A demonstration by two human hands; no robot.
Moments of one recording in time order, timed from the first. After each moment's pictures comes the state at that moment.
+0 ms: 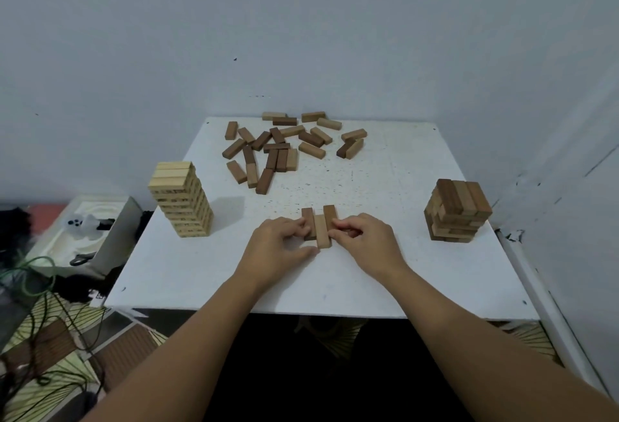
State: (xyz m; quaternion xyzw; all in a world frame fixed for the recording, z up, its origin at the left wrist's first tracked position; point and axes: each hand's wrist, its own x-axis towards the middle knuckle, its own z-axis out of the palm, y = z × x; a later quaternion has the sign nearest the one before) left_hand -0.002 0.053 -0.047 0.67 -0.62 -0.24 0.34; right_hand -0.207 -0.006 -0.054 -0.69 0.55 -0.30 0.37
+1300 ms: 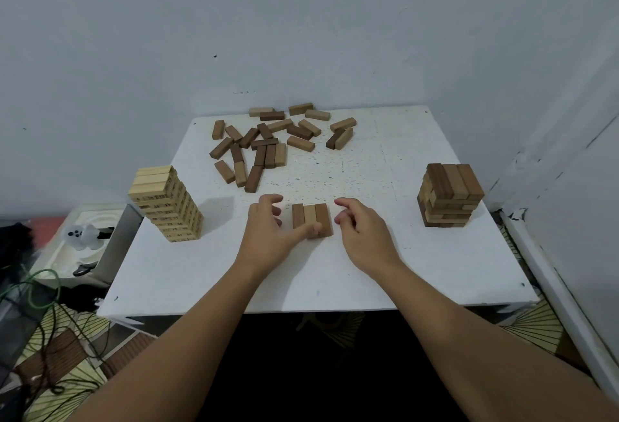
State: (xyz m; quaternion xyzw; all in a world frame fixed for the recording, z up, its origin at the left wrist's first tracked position) left_hand -0.018 0.037 -0.032 0.72 -0.51 -0.30 0.35; right_hand -0.209 -0.003 -0.063 -0.69 0.55 -0.33 0.32
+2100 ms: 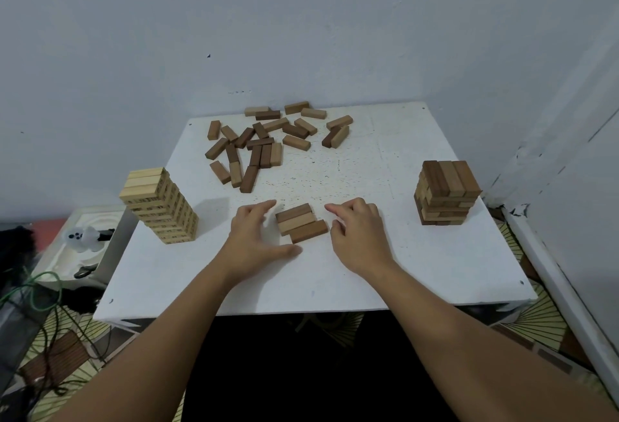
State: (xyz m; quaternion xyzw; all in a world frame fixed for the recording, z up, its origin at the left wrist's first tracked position) left_hand 0.016 0.043 -0.041 0.71 -0.57 -0.33 0.25; right_hand -0.207 -0.006 -0.069 -0.75 0.56 -0.27 0.21
